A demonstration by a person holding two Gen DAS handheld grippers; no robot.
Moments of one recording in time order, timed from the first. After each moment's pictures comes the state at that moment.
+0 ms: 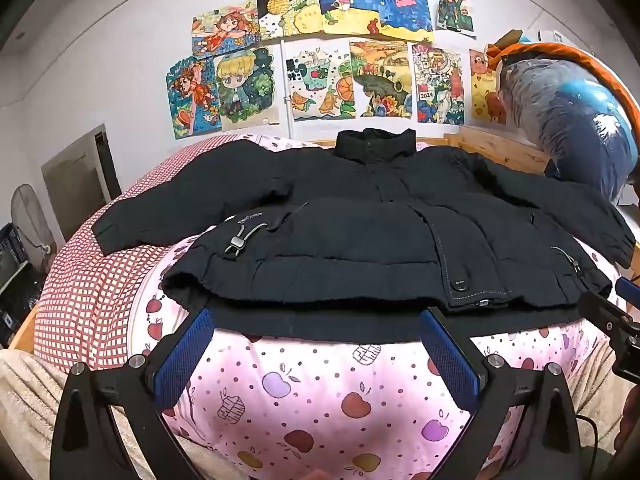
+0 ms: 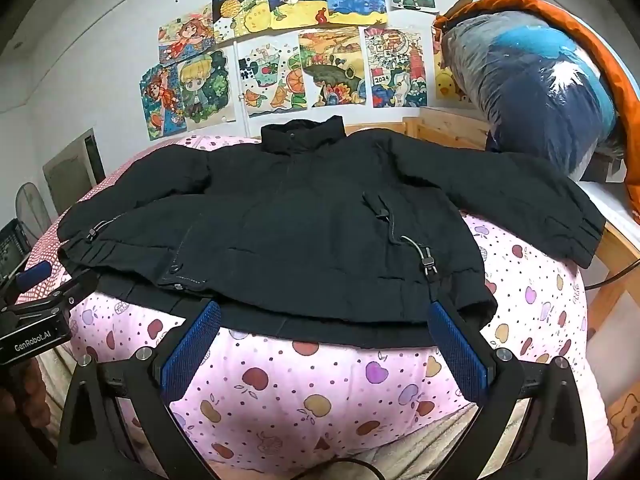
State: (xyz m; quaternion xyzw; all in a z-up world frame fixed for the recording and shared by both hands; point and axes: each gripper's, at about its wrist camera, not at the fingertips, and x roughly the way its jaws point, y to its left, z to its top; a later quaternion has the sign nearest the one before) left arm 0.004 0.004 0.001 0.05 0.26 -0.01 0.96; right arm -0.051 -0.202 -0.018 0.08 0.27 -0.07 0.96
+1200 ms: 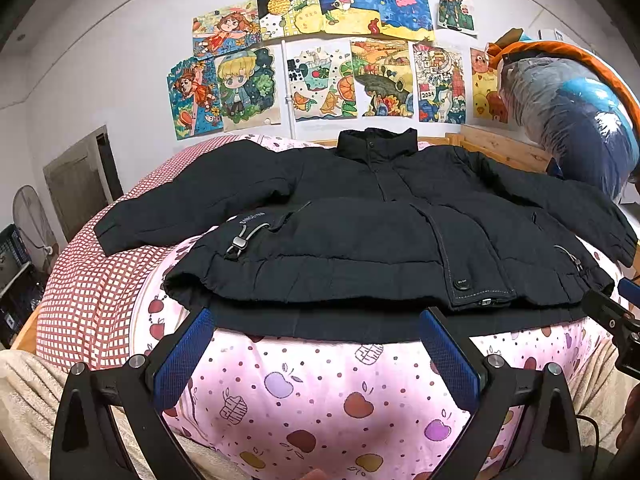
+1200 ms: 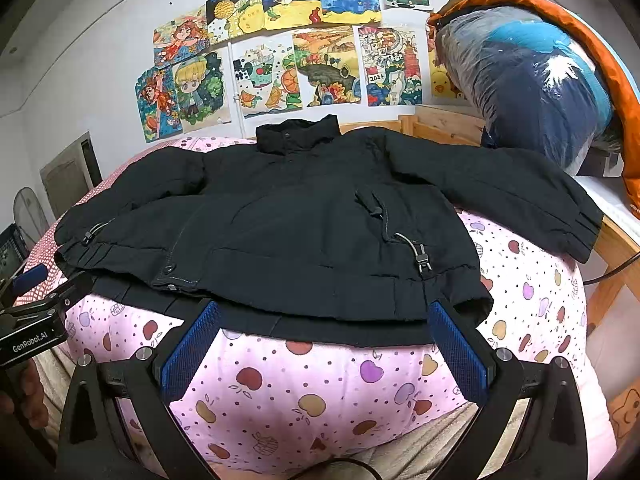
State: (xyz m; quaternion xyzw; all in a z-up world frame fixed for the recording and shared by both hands) left arm 0.006 0.010 -0.007 0.05 0.26 0.00 0.96; right arm -0.047 -0.209 -0.022 0.08 0.27 -0.07 0.96
